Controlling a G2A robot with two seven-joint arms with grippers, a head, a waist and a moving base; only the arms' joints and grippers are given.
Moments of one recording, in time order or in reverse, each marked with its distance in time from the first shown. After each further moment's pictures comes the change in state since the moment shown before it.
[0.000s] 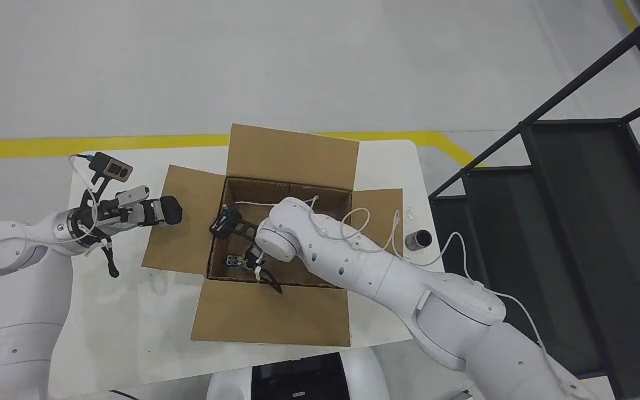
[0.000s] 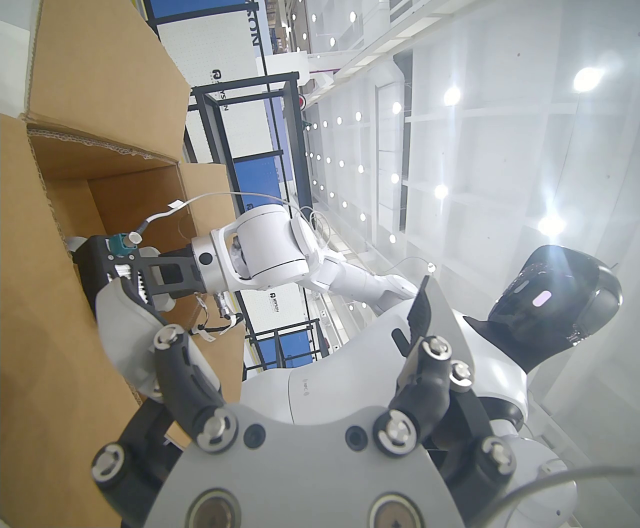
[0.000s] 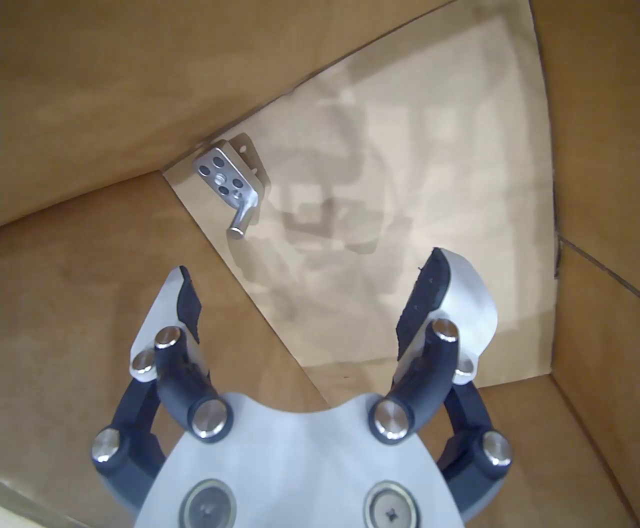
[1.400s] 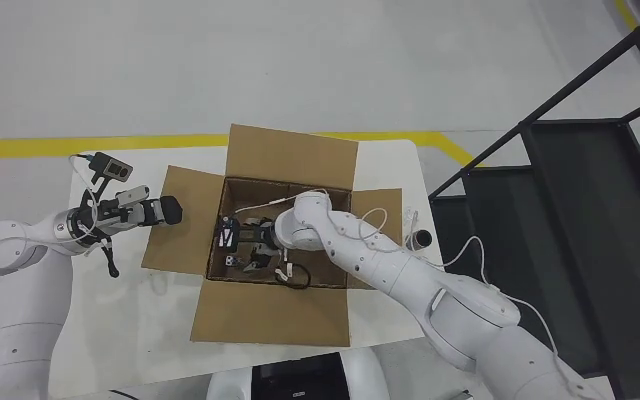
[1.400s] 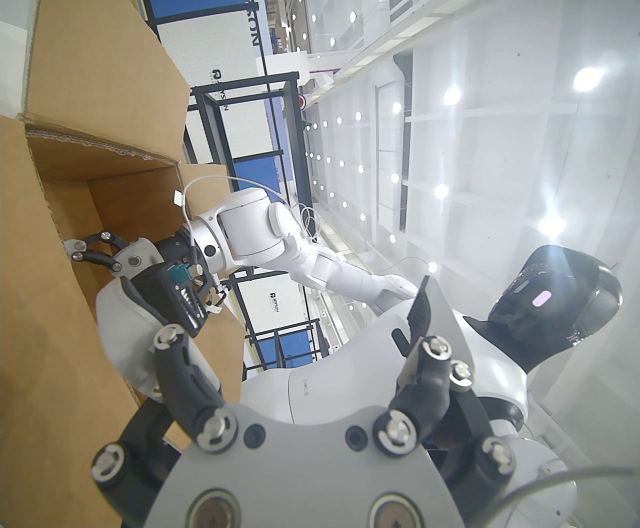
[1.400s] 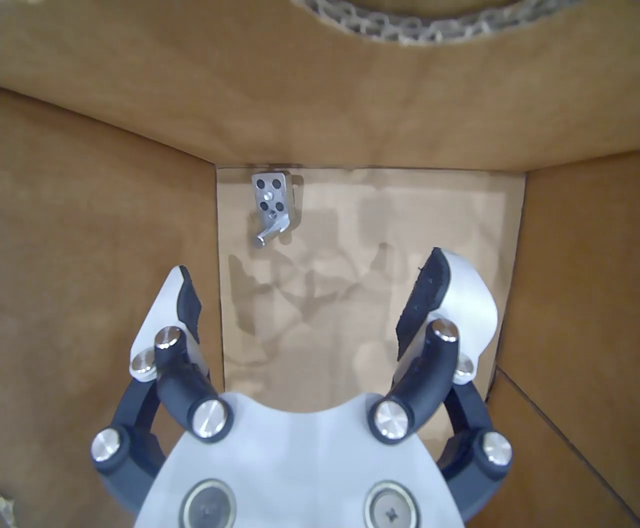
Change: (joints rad) left arm 0.000 0.000 0.000 0.000 0.000 0.000 0.000; right arm -0.024 0.066 0.055 0.055 -0.216 -0.584 -0.429
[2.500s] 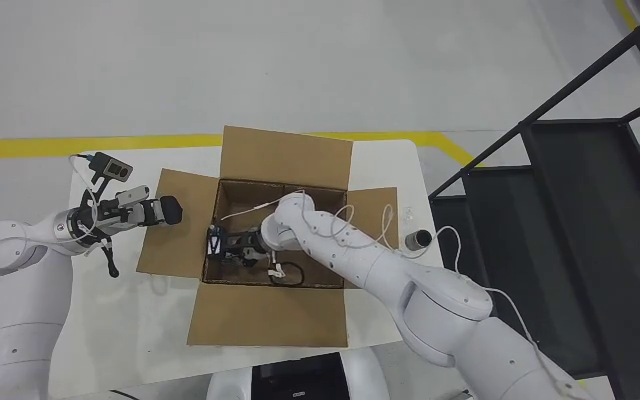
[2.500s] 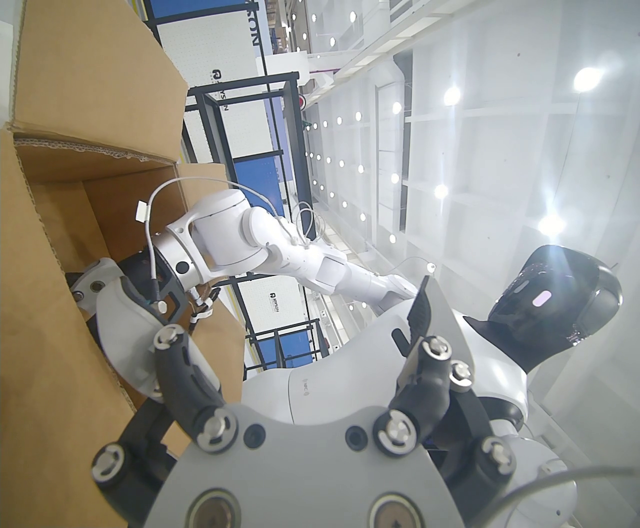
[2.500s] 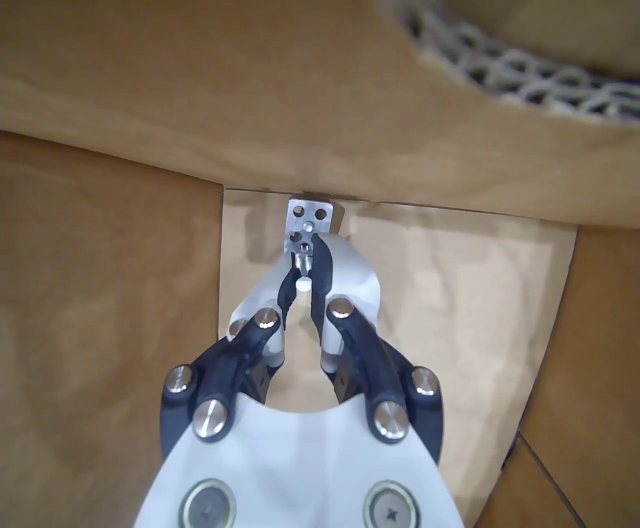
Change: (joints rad) left arm 0.000 0.000 0.000 0.000 0.000 0.000 0.000; right arm 0.080 -0.146 -0.084 0.300 -0.045 -0.102 -0.190
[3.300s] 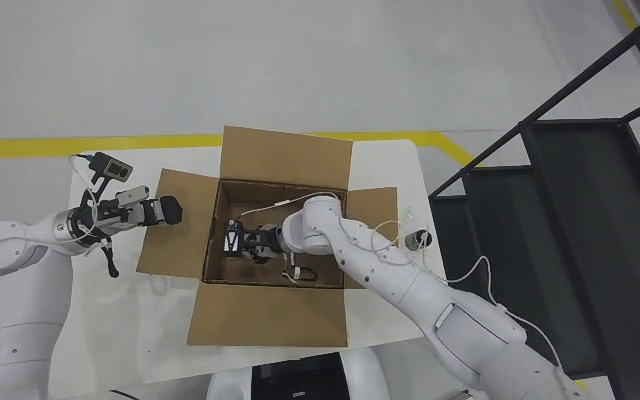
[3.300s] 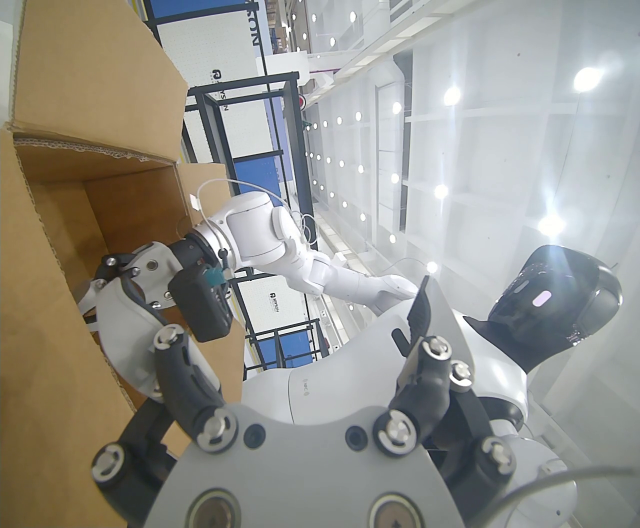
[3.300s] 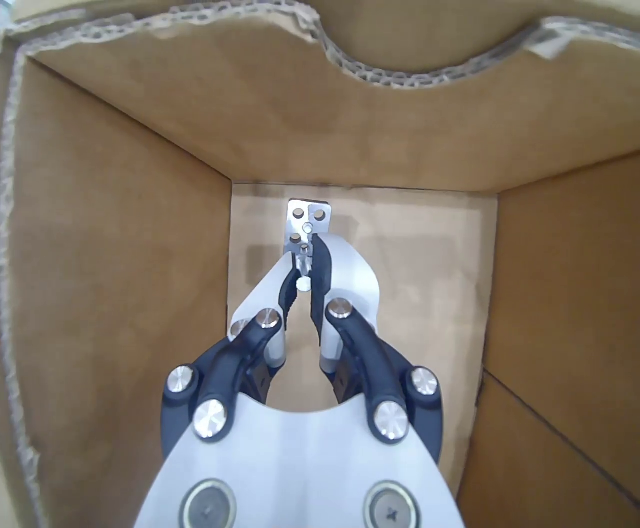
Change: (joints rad) left arm 0.000 0.000 0.000 0.000 0.000 0.000 0.000; right arm -0.246 0.212 0.277 -0.503 -0.114 0.026 0.149
